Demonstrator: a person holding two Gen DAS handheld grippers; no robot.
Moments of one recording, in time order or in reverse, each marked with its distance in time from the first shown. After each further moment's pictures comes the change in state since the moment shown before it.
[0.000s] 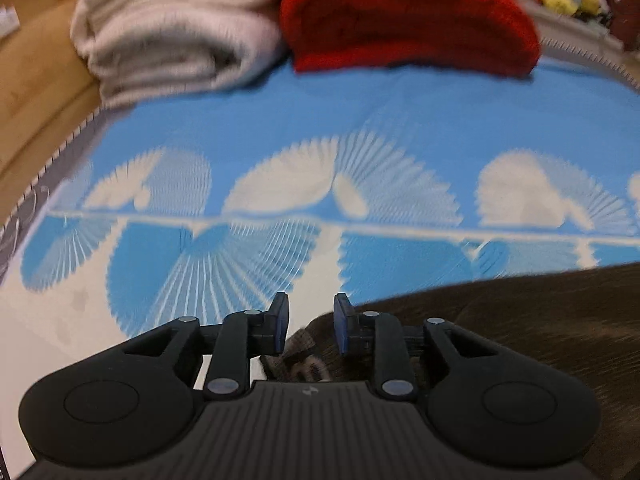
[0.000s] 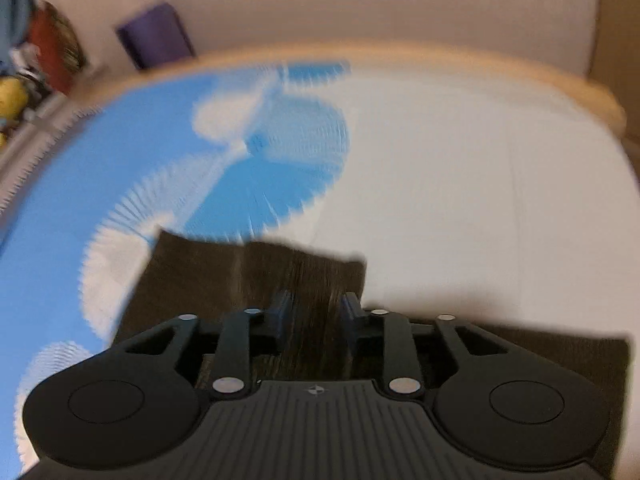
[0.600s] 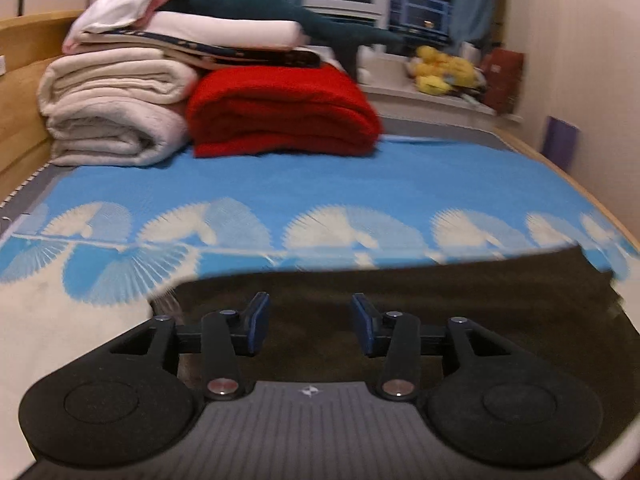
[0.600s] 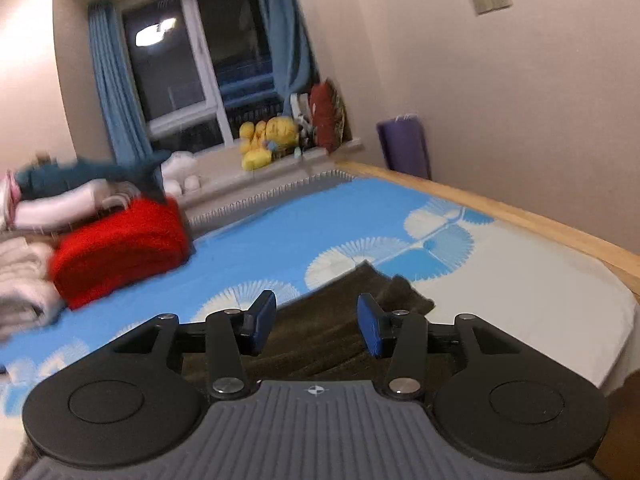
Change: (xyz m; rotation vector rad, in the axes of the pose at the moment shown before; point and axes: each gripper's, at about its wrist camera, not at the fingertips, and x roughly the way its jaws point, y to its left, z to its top) left arm -0.239 -0.088 -0.114 0.013 -0.241 -0.294; right arm -0.303 -0.188 -0.061 -0.404 -0.288 0.684
